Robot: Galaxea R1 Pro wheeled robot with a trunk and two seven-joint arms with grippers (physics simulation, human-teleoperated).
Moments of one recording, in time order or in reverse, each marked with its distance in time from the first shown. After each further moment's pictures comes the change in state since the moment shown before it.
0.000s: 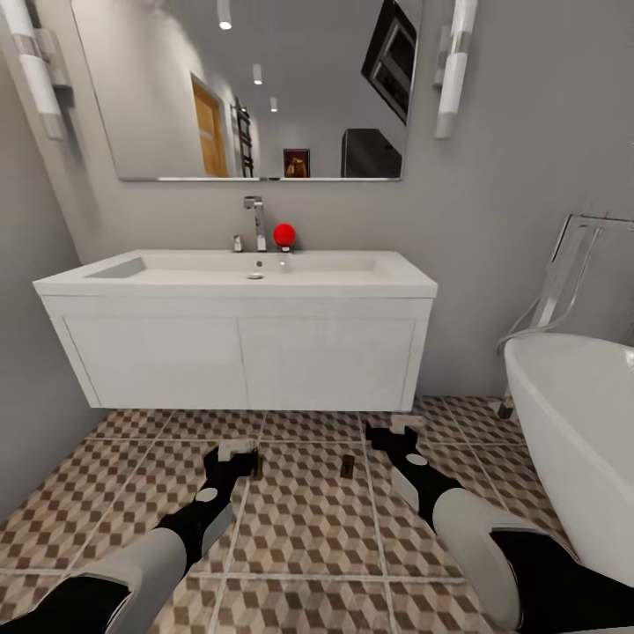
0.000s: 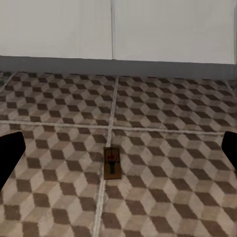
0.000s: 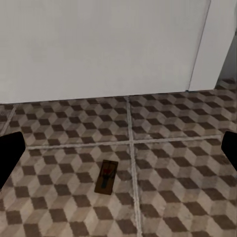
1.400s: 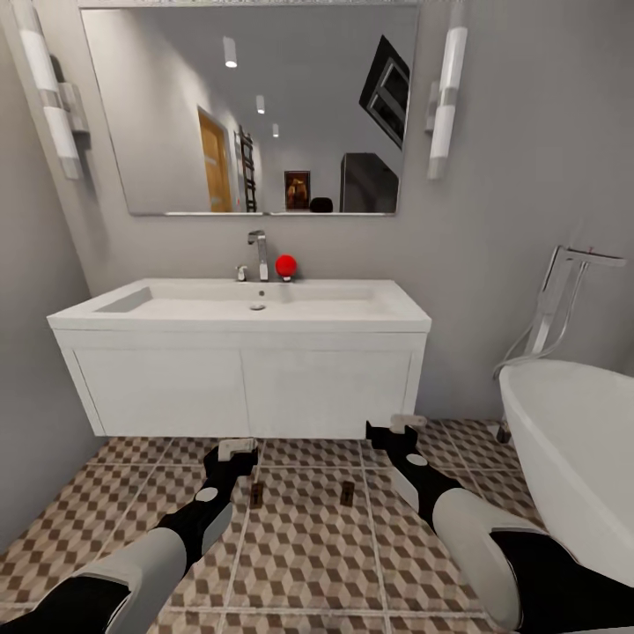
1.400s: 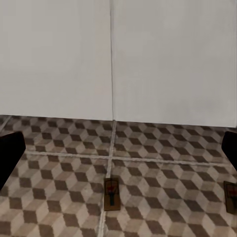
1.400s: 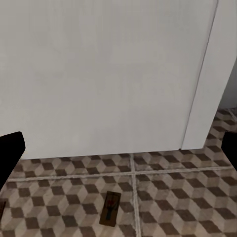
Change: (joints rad) left arm 0.000 0.000 0.002 -0.001 0.000 -0.002 0.001; right arm 0.000 0.000 0.000 0.000 0.000 -0.014 0.000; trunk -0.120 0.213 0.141
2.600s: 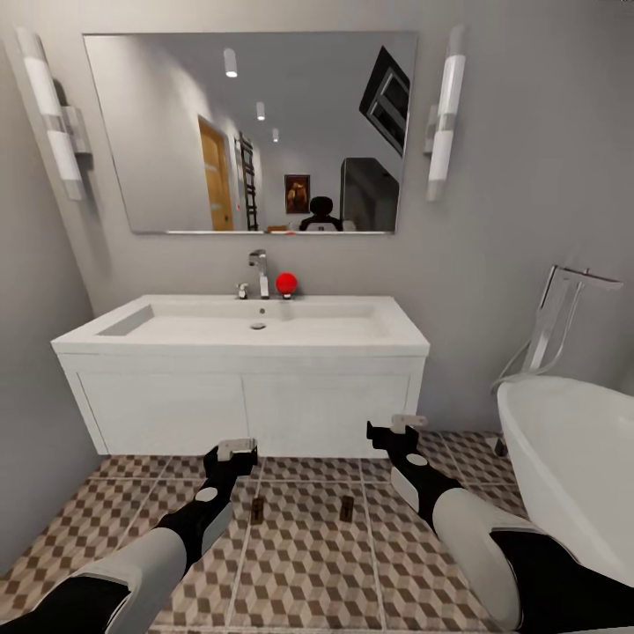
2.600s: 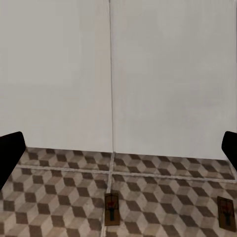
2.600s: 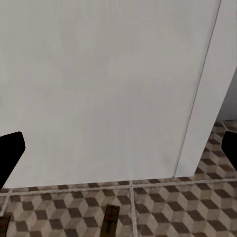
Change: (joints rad) left arm 0.000 0.000 0.002 -0.001 0.000 -0.002 0.000; right arm 0.000 0.000 0.001 0.000 0.000 0.002 -0.015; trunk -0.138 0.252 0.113
